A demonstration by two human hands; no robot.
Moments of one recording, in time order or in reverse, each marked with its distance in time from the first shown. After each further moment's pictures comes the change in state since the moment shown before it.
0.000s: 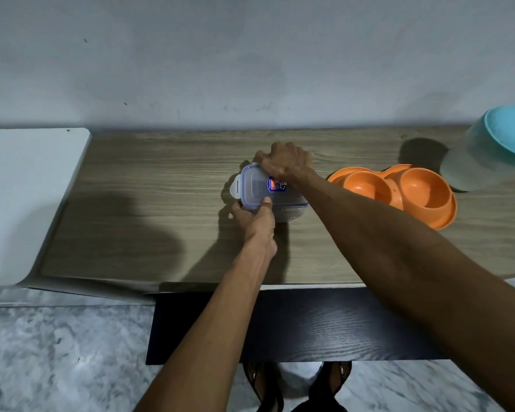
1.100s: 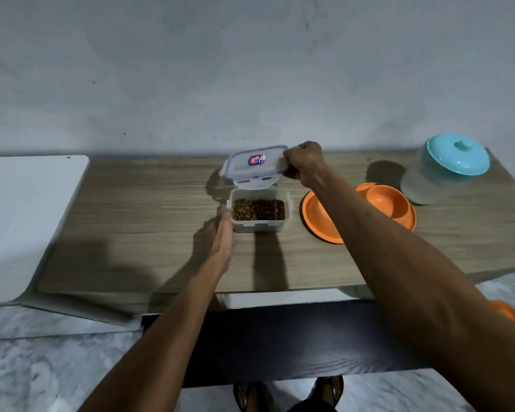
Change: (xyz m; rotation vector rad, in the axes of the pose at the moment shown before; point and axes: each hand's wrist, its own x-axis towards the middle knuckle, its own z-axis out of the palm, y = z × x) left_hand 0.016 0.025 -0.049 0.366 -0.178 0.088; right_hand -0.011 0.031 -0.074 1.098 0.189 0.375
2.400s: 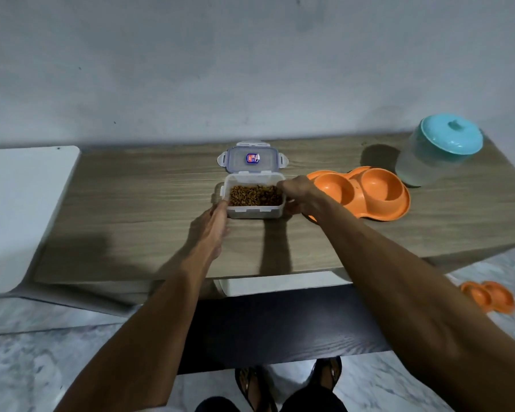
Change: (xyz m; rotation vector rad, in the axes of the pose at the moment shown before) left_hand 0.009 -0.004 -0.012 0.152 -0.038 -0.040; right_hand -0.058 0.064 -0.019 -0.336 -0.199 0.171
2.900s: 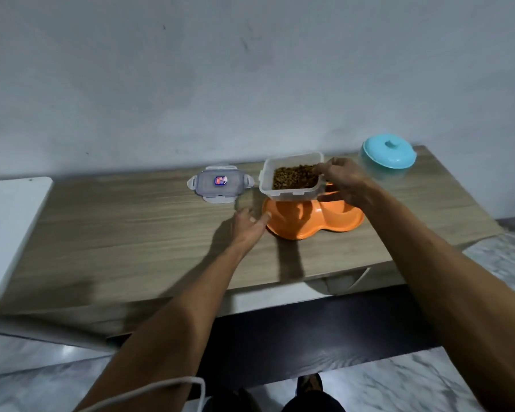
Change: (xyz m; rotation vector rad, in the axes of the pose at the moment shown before) left_hand -0.068 0.027 0.112 0.490 -0.185 0.329; right_hand -0.058 -0.006 -0.165 0.166 0.168 -0.155
